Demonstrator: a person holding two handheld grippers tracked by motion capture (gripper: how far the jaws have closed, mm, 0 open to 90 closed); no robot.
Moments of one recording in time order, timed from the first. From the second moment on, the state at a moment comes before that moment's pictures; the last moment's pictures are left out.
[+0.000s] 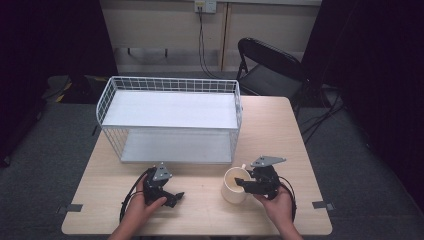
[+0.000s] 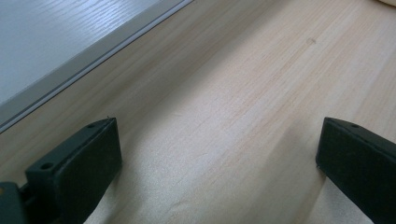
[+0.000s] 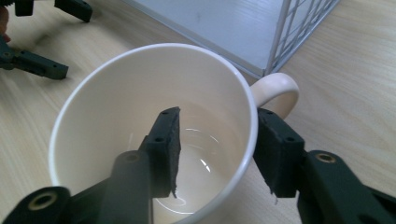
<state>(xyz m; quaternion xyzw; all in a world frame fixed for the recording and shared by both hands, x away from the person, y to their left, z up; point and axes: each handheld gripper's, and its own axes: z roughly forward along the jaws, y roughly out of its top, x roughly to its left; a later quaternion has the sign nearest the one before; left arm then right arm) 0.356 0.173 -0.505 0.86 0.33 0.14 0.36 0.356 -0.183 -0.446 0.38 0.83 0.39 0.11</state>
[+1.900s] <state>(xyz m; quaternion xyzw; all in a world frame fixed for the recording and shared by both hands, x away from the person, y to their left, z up) 0.356 0.173 -0.505 0.86 0.33 0.14 0.36 0.374 -0.138 -0.410 0.37 0.82 0.41 0.14</state>
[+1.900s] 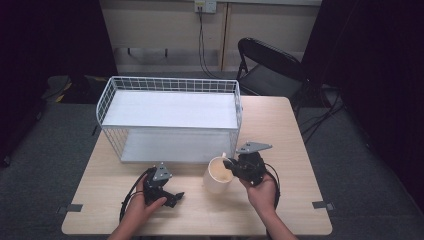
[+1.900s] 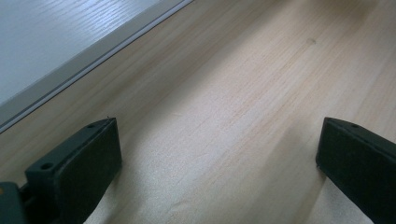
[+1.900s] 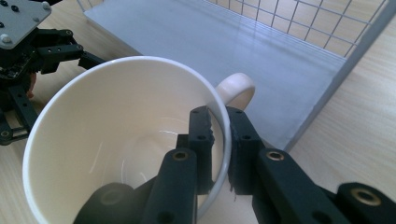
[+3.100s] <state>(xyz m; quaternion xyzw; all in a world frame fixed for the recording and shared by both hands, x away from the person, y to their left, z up) 0.356 0.173 -0.505 0.86 0.33 0.14 0.36 0.384 -0.096 -0.405 0.36 0.81 0.42 0.18</state>
